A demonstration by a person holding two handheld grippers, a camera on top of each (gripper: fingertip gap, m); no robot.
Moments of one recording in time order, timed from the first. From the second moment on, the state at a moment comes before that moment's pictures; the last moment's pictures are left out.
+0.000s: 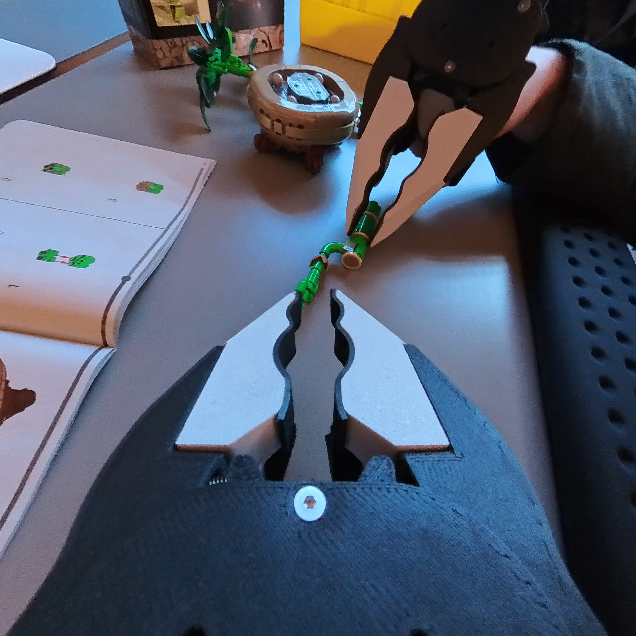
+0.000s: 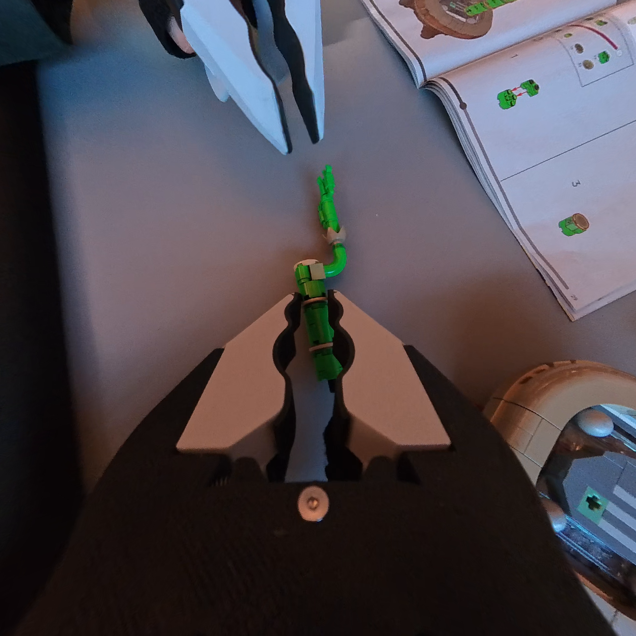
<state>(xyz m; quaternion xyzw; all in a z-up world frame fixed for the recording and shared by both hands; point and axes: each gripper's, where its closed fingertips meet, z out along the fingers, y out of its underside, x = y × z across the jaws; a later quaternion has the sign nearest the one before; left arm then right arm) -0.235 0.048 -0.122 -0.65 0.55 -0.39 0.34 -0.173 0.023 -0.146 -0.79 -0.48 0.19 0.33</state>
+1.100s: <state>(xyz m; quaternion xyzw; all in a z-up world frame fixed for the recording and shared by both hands) -0.218 0.026 -0.141 -0.63 0.62 -0.35 0.31 -0.222 0.030 -0.141 -0.75 -0.51 0.26 0.33</state>
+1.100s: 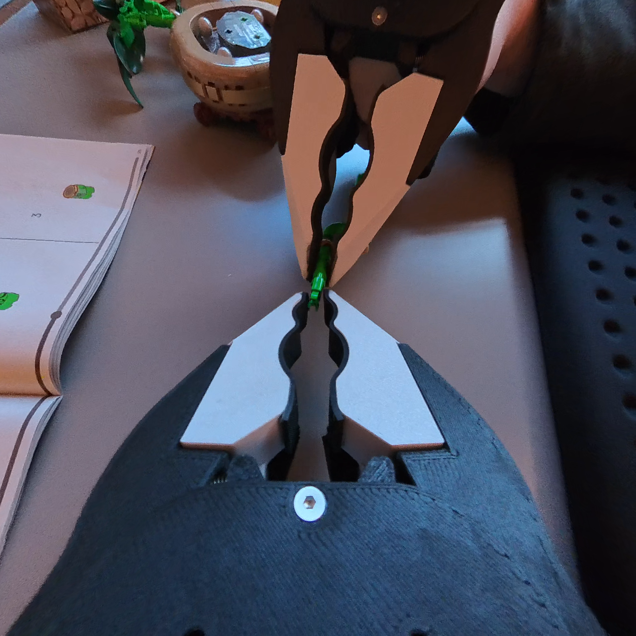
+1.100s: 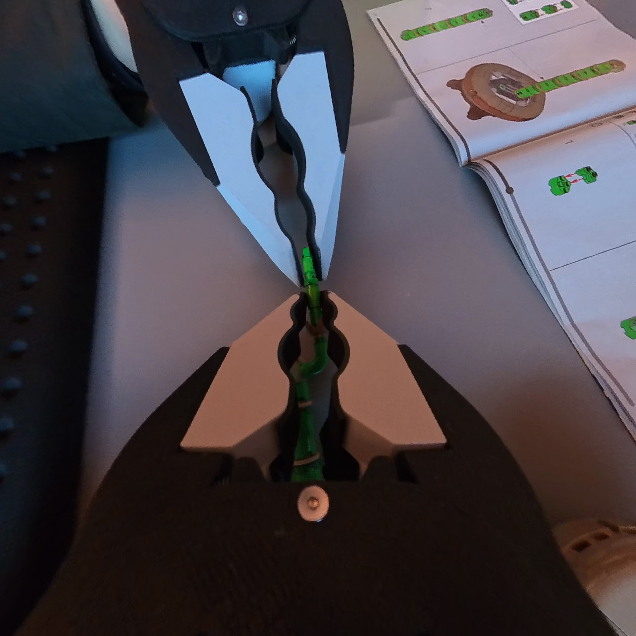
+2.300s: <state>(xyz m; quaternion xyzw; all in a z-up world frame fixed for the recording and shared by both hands) -0.215 0.008 -0.108 -0.61 0.55 -0.50 0.27 -0.224 0.012 -0.115 -0.73 -0.44 0.42 0.32</state>
